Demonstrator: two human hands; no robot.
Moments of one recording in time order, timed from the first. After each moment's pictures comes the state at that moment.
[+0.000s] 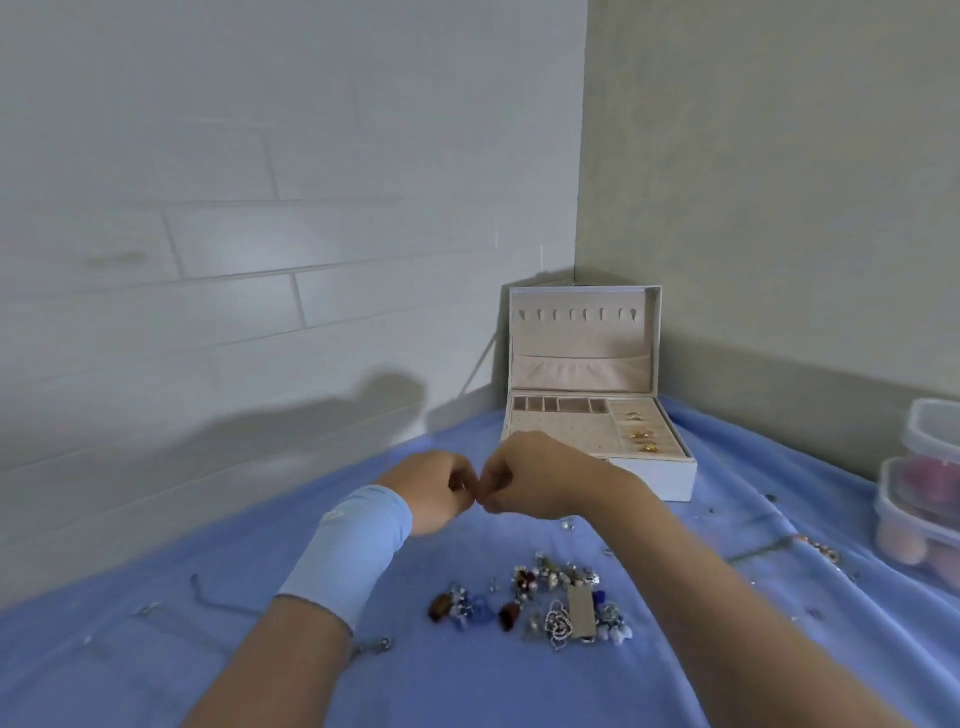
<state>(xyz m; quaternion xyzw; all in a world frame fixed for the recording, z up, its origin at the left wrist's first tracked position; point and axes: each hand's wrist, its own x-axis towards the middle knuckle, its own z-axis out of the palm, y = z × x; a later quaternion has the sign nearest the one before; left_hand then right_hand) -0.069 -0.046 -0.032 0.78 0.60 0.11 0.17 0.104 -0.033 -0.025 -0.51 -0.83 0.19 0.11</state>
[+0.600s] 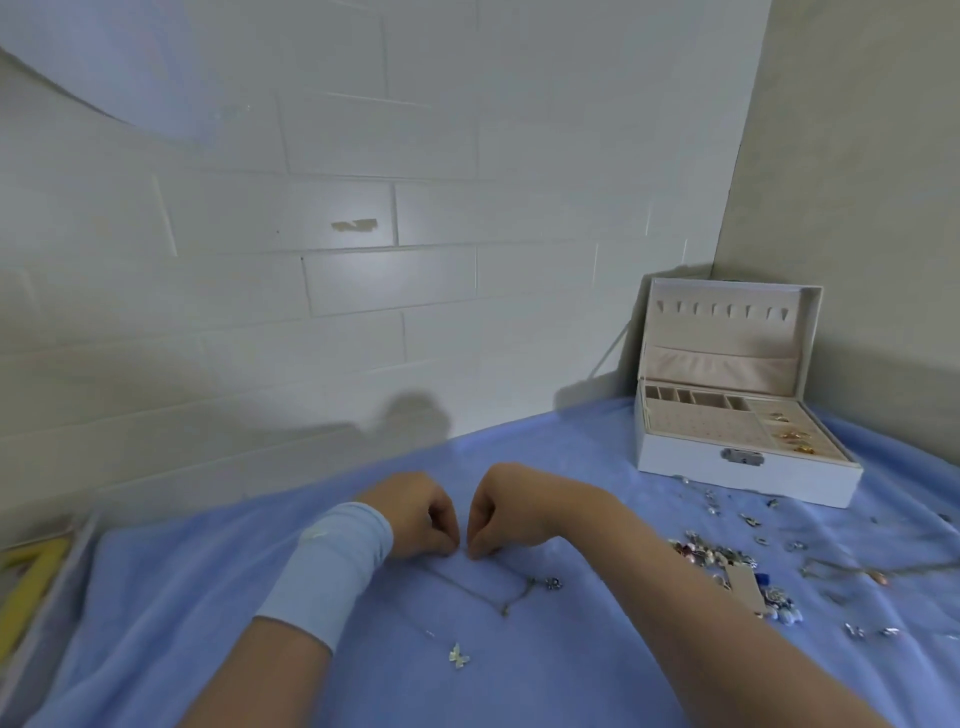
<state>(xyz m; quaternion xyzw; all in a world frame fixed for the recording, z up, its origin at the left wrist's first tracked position) -0.240 -0.127 -0.056 0.74 0.65 0.03 0.15 -0.073 -0.082 -0.052 -0.43 -0.87 0.24 -0.01</state>
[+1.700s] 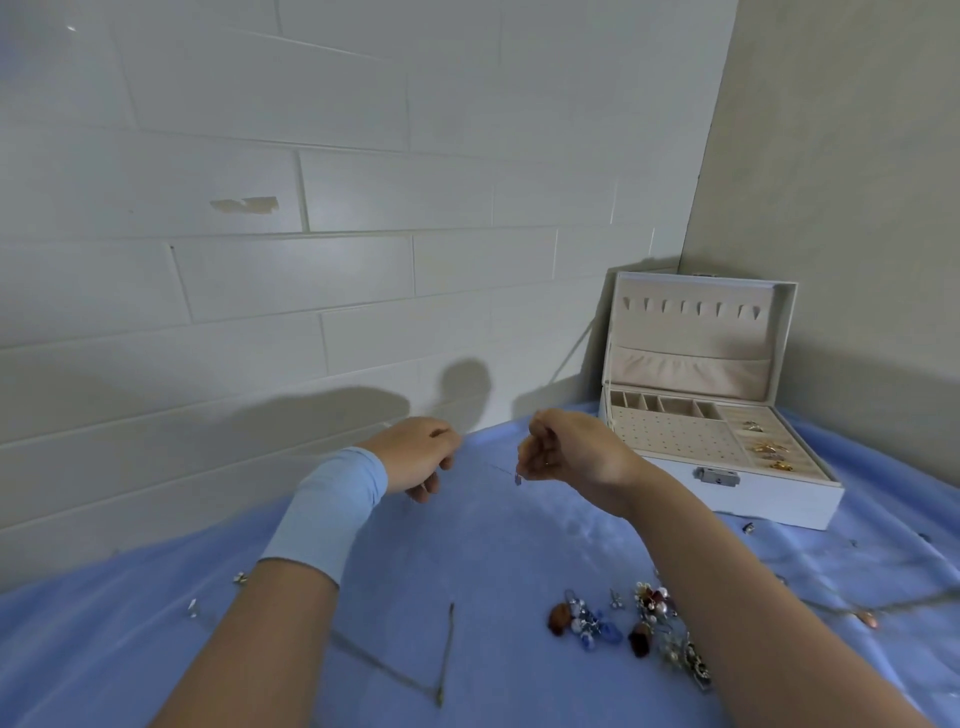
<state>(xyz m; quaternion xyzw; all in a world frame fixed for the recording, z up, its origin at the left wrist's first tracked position) -0.198 -0.027 -0.031 0.65 0.65 0.21 0.32 0.013 -0.001 -0.043 -0.44 -0.57 0.57 0.39</state>
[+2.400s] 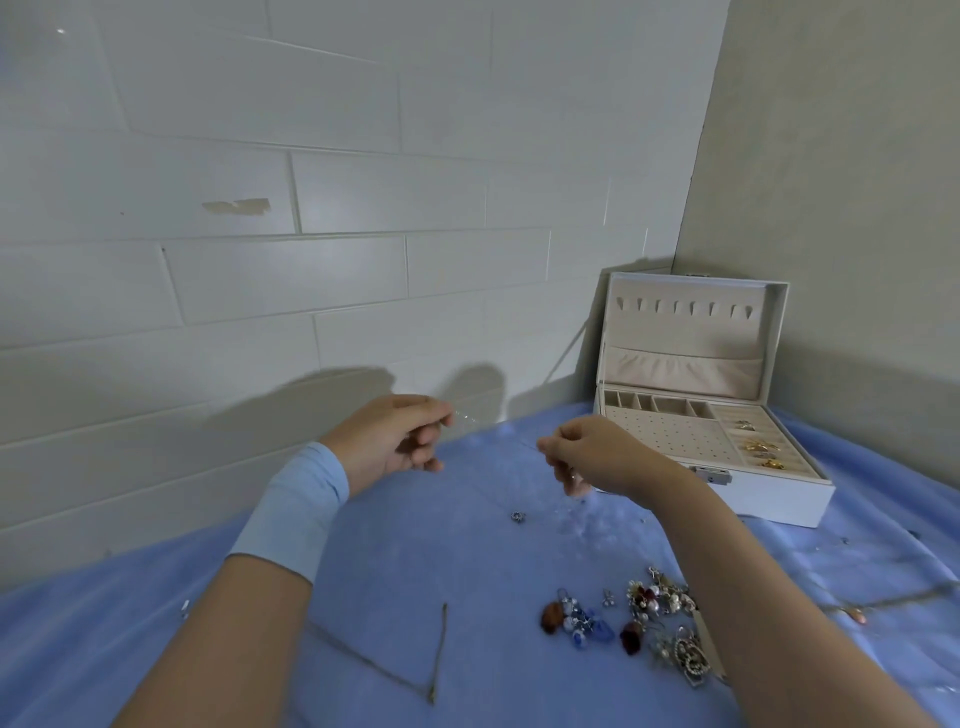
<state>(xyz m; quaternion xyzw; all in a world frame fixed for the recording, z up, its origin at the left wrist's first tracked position) -0.205 -0.030 -0.025 0.53 0.47 0.46 0.54 0.045 0.008 -0.043 -0.54 -0.72 0.36 0.25</state>
